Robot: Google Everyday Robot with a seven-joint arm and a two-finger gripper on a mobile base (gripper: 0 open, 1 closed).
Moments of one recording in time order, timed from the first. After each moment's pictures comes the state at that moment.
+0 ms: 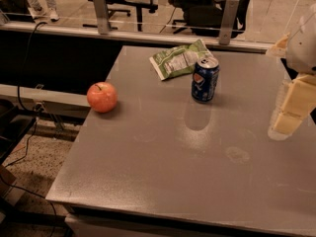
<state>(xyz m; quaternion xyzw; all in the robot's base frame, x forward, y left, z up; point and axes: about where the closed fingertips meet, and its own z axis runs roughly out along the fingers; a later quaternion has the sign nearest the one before) 0.438 -0.217 0.976 -0.60 0.78 -0.03 0.16</state>
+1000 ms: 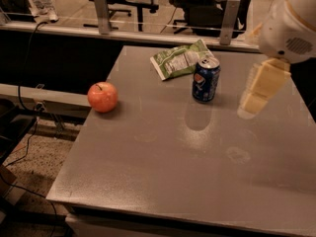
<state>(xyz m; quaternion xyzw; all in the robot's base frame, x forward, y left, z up) 0.481 -0.184 0.980 -0.60 0.77 -0.02 0.20</state>
